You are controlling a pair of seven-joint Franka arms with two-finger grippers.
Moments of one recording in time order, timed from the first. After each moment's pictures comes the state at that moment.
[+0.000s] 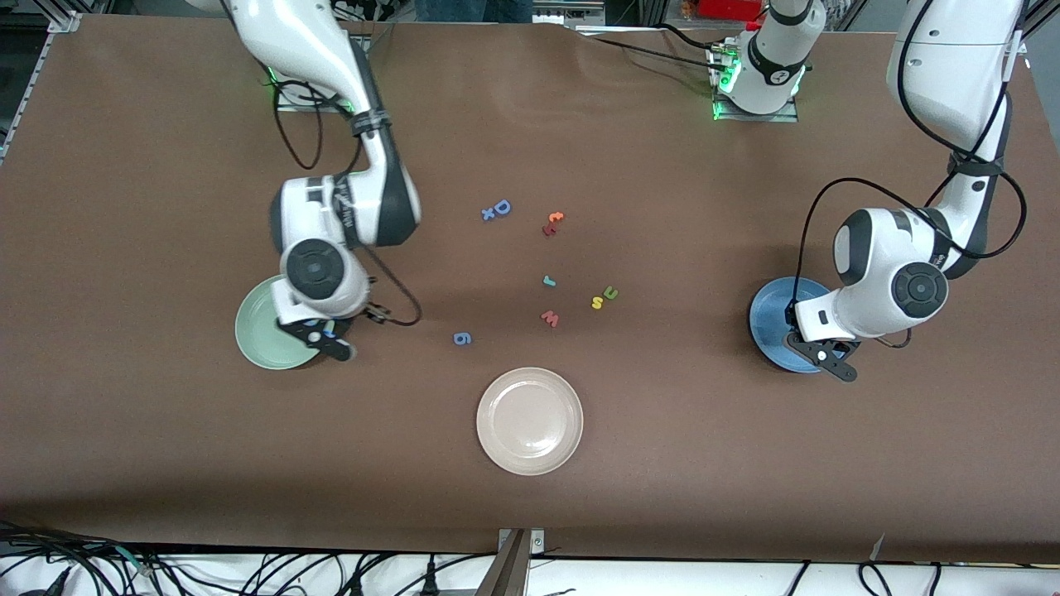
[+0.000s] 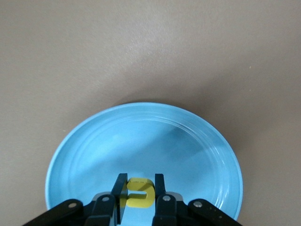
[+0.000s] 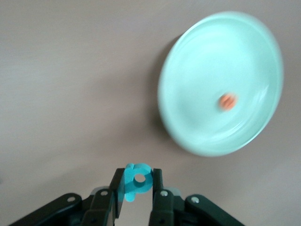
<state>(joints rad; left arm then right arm) -0.08 0.53 0.08 -1.89 0.00 2.31 0.58 0.94 0.69 -0.75 -1.63 0.30 1.91 0.51</state>
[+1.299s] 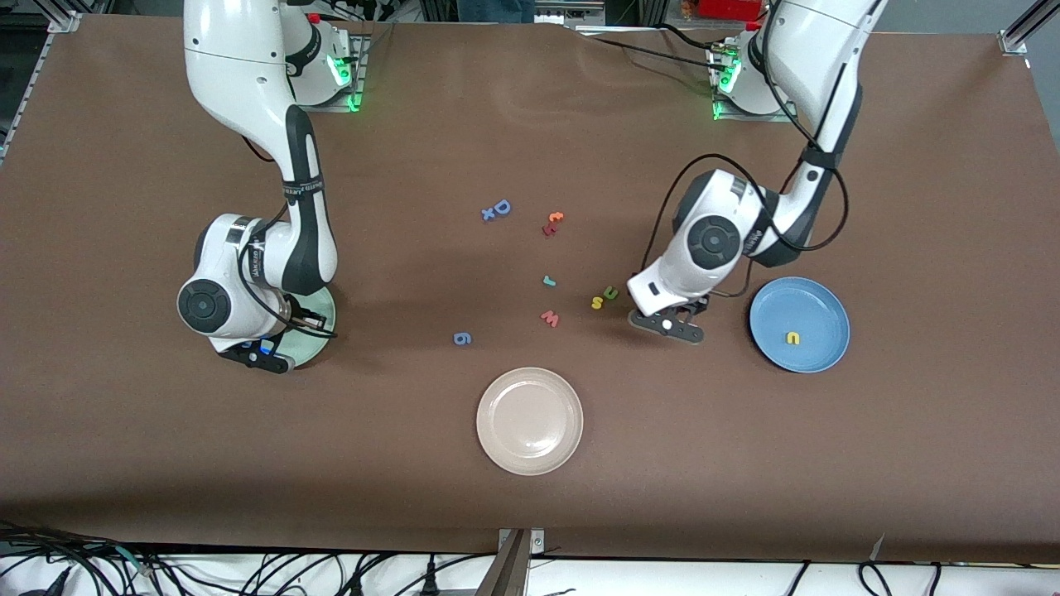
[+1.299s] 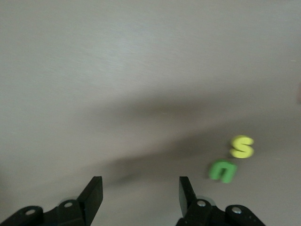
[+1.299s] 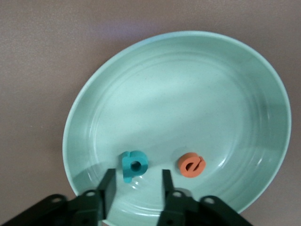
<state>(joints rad) -0.42 0.53 -0.06 -1.87 -0.02 2.32 -0.19 0.76 0.75 -0.70 -1.74 0.48 2.05 0.13</state>
